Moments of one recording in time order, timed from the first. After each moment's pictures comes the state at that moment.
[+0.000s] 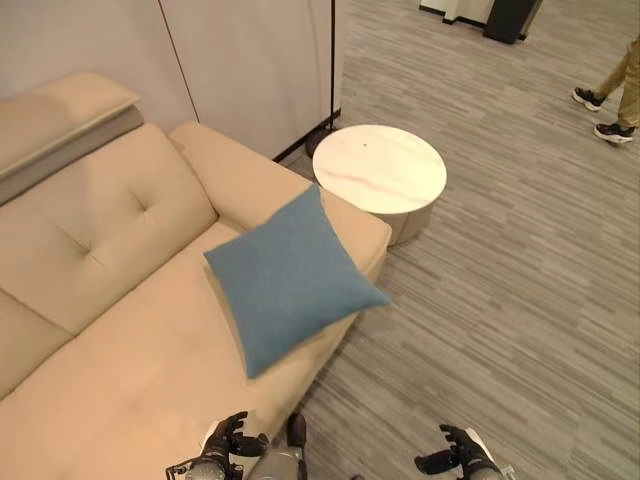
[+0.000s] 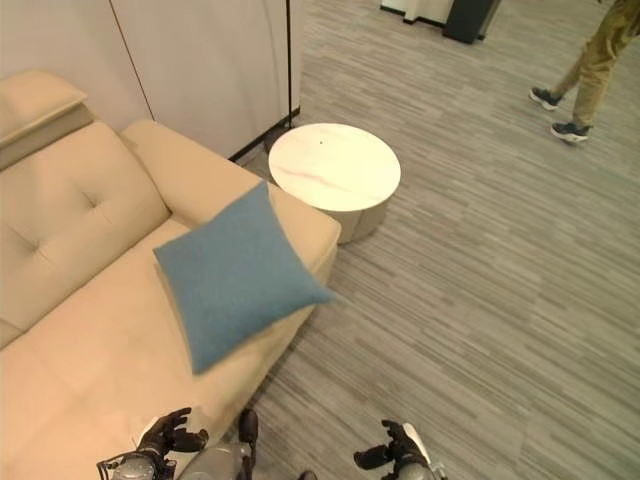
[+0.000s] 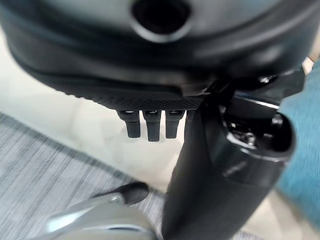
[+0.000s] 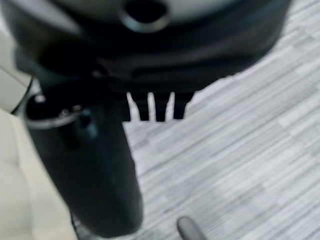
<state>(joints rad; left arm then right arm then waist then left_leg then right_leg) 0.00 0.24 -0.18 1.03 -0.14 -0.05 0.09 -0.04 -0.29 0.23 1.13 -0.07 -0.01 -0.15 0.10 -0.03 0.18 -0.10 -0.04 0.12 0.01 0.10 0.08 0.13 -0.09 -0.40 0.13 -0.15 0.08</state>
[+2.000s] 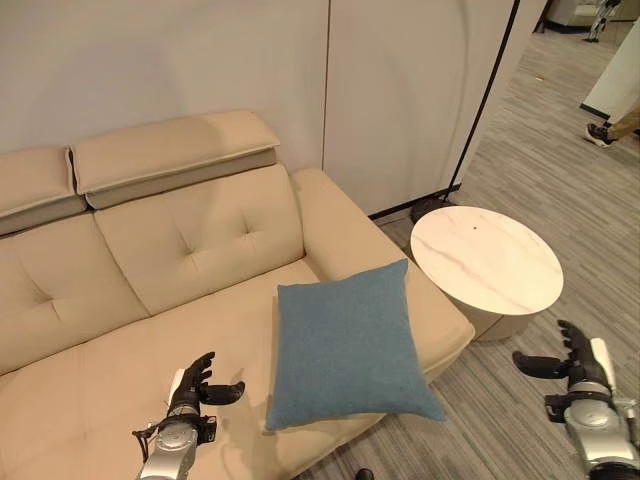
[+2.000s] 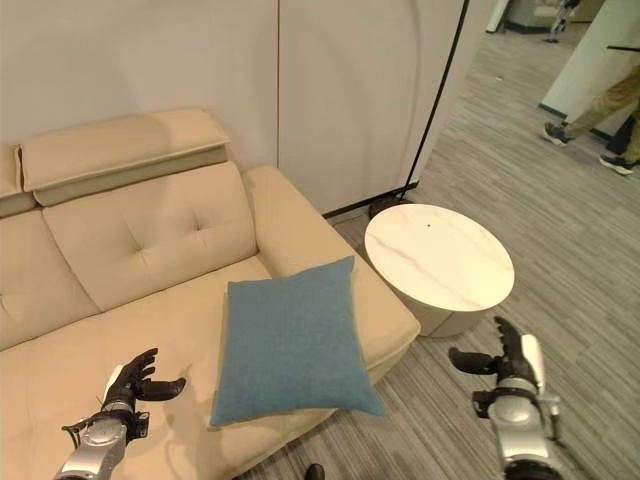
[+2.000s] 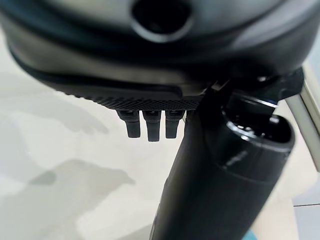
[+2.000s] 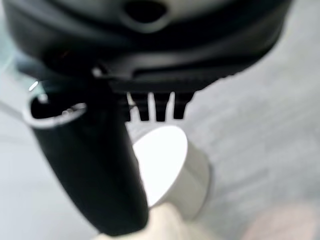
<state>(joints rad) -0.01 0.36 -0.10 0.71 -0.22 -0.06 0.19 -0.07 -0.55 -0.12 0.69 0.17 -0.04 -0.24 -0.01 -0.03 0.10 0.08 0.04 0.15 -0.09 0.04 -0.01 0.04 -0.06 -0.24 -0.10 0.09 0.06</state>
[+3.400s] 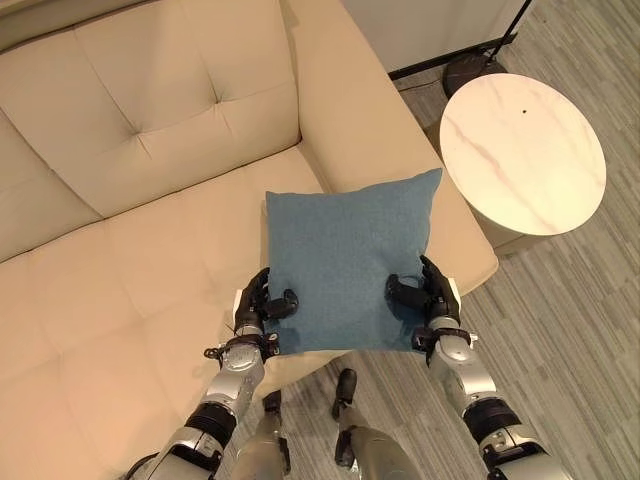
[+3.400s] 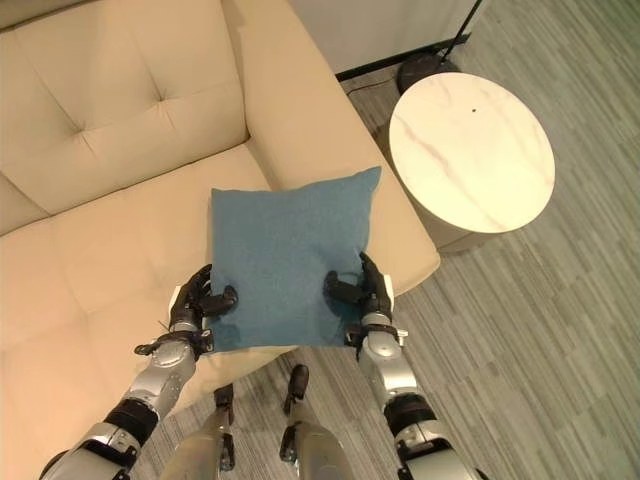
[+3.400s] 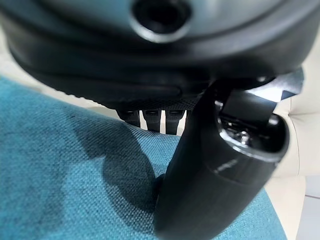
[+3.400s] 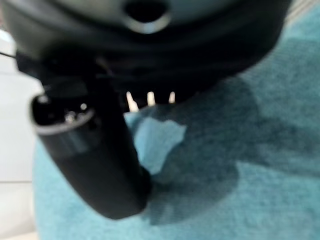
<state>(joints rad) -0.35 0.21 -0.31 0.66 -0.51 -0.11 0.32 -0.36 -0.27 0.21 0.60 0.40 -0.12 -0.29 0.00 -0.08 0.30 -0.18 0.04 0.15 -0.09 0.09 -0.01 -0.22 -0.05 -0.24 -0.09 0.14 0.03</state>
